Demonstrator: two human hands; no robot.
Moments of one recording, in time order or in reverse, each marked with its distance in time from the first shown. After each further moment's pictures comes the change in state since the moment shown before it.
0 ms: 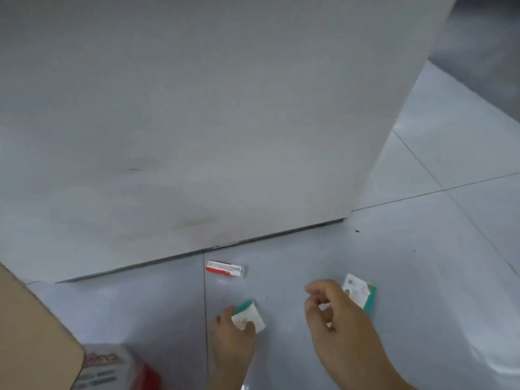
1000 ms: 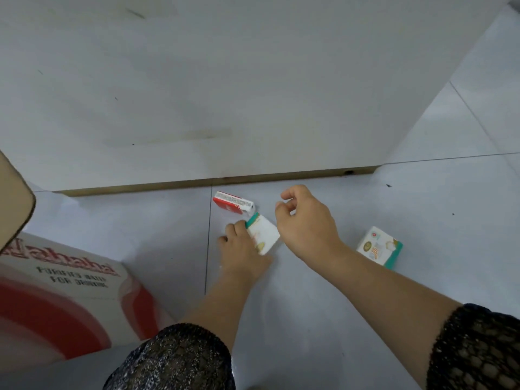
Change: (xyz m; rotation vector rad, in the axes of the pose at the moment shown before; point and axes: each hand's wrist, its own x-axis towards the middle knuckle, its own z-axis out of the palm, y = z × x) left_hand 0.045 -0.009 0.027 0.477 0.049 0.370; right_hand 0.075 0.017 0.090 -0.152 -0.071 -0.118
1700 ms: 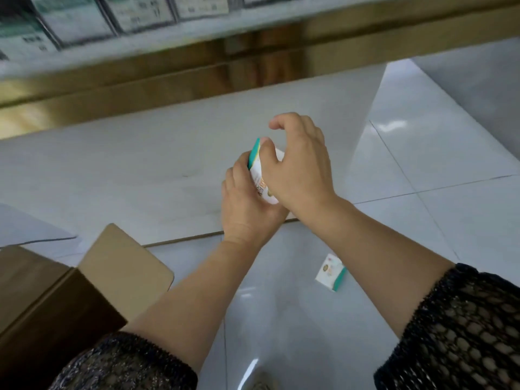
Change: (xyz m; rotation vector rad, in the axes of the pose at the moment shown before) left_hand -0.110 0.188 -0.319 -0.497 0.461 0.384; right_hand -0.081 -0.211 -0.248 0.076 0.461 -0.416
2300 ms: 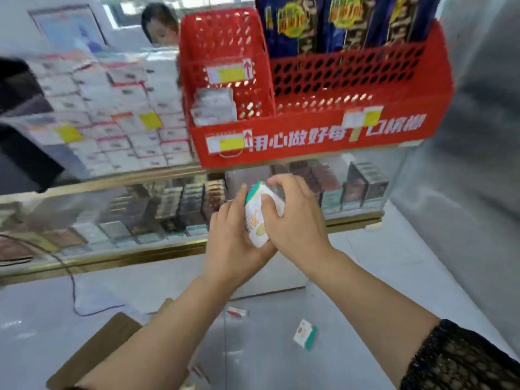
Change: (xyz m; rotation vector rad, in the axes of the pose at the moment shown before) left_hand 0.017 0.312 -0.296 0.065 -0.006 0.247; right_hand 0.046 -0.285 -0.270 0.022 0.002 -0.102
